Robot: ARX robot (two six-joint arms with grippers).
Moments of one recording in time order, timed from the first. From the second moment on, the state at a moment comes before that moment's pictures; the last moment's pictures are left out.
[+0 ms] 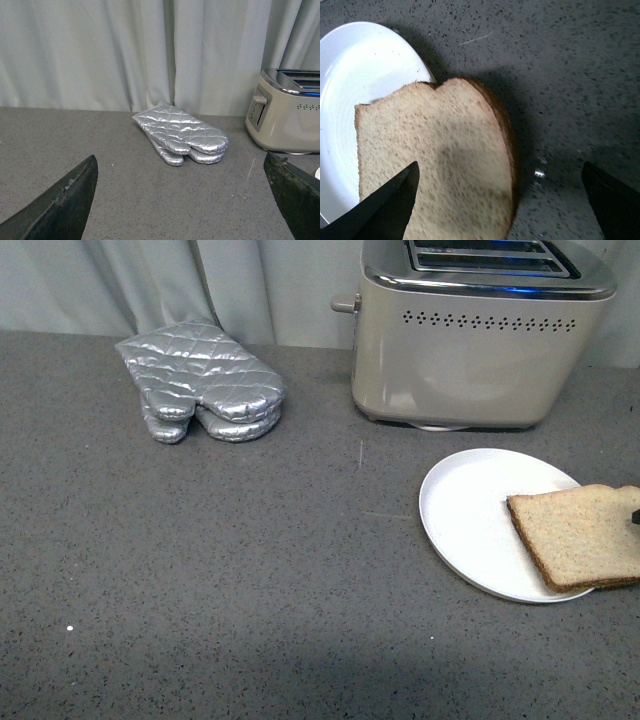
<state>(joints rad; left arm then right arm) 0.00 0.00 0.02 0.00 0.00 -0.01 -0.33 2.03 0.85 0.07 -0.48 -0.03</state>
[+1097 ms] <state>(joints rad) 0.00 0.00 0.02 0.00 0.00 -0.01 -0.15 1.45 0.78 -0.05 -0.20 0.96</state>
